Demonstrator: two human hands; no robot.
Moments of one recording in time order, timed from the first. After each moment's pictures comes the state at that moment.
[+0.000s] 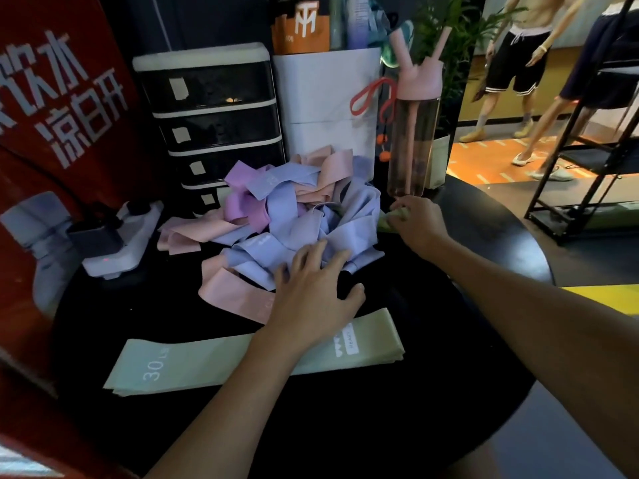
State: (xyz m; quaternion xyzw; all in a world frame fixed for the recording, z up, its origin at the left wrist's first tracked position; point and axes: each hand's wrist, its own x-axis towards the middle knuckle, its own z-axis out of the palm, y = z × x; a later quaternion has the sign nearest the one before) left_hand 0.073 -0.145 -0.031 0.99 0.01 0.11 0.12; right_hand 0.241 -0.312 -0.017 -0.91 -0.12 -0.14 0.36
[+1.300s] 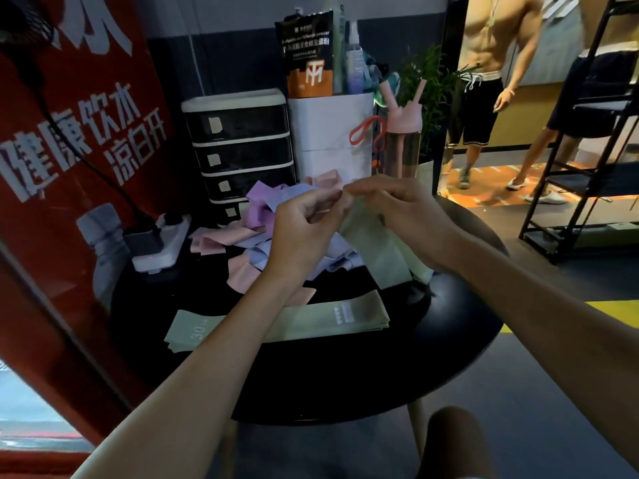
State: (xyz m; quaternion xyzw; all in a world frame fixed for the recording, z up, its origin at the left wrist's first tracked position) left_hand 0.026 -0.161 0.070 0.73 -0.06 0.31 0.61; right_hand 0.076 -0.314 0.093 -0.72 -0.35 -0.05 0.60
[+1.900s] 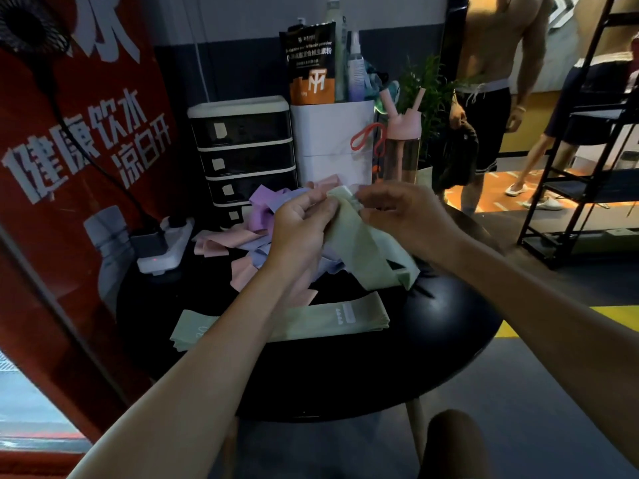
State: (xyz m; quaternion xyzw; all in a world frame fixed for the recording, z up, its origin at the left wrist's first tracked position) left_hand 0.024 -0.166 0.078 0.61 0.02 0.22 0.76; right_hand 0.074 -0.321 0.091 -0.74 -0.36 -0.10 0.56
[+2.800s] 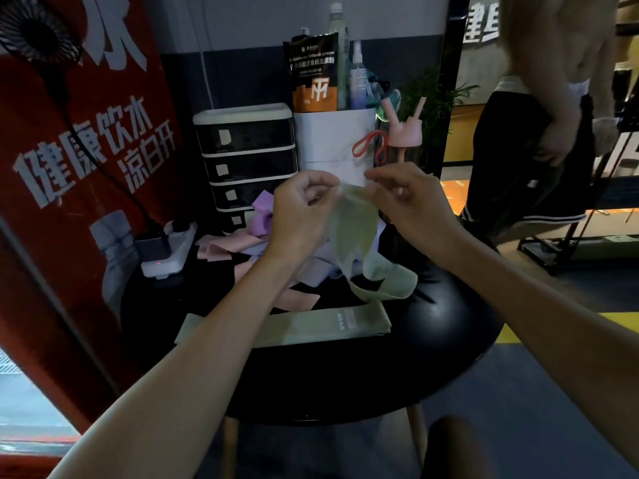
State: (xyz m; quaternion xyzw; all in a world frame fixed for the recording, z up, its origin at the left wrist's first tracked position) left_hand 0.023 -0.158 0.103 0.72 -0.04 0.32 0.62; right_hand 0.081 -0.318 0.102 -0.76 -0.33 -0.22 0.51
